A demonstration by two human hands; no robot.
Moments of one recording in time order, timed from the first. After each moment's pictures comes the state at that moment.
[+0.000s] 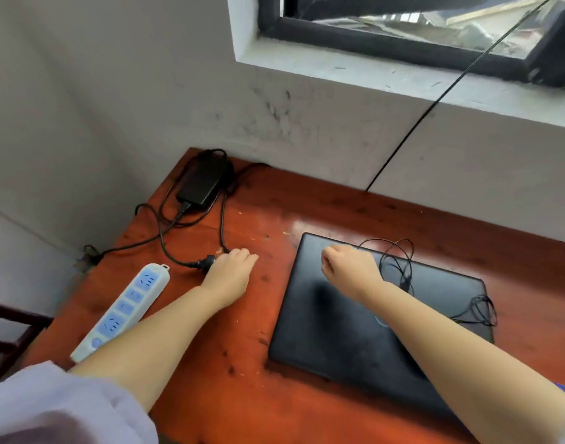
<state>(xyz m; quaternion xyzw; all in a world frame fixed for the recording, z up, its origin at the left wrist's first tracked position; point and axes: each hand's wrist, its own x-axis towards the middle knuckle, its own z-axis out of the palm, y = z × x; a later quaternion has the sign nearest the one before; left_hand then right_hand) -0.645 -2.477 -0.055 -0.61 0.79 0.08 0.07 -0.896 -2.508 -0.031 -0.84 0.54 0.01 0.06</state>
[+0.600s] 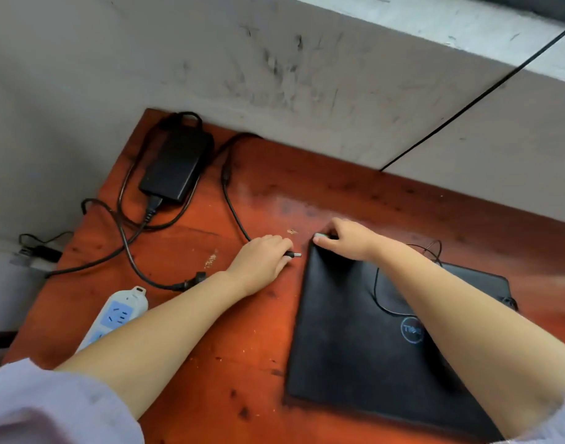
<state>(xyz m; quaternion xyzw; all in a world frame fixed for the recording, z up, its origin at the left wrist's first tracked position) -0.663 -2.556 -0.084 -0.50 0.83 0.25 -0.05 -0.873 -2.612 -0.069 -0.71 0.62 0.14 0.32</state>
